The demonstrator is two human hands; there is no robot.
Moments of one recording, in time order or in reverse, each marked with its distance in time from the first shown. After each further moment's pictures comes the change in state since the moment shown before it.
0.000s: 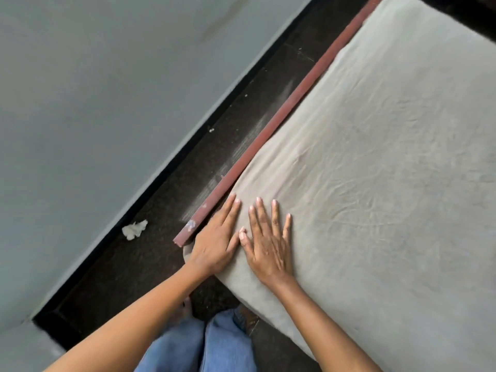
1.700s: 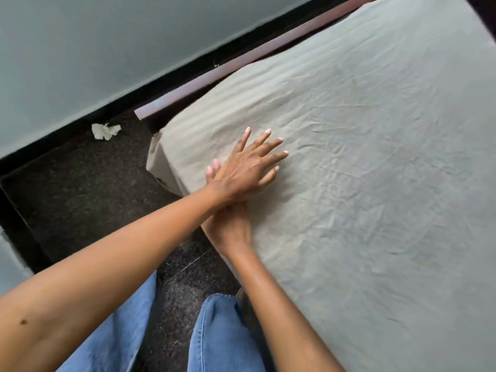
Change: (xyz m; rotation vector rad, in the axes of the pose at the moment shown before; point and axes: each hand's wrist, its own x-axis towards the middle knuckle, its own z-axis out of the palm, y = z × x) left_hand -0.002 0.142 0.081 0.235 0.214 0.150; right_hand -0.123 0.131 0.133 -0.049 -0.141 -0.247
